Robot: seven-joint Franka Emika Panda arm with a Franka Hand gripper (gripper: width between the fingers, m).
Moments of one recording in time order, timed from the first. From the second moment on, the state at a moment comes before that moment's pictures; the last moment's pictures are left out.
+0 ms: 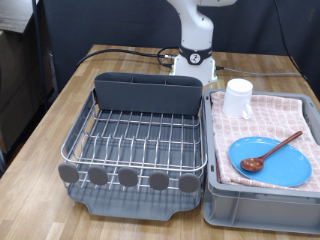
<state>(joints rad) 0.03 -0.66 0.12 -2.34 0.09 1.72 0.92</state>
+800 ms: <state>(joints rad) 0.03 -0.48 0.23 -2.28 0.13 1.92 1.14</state>
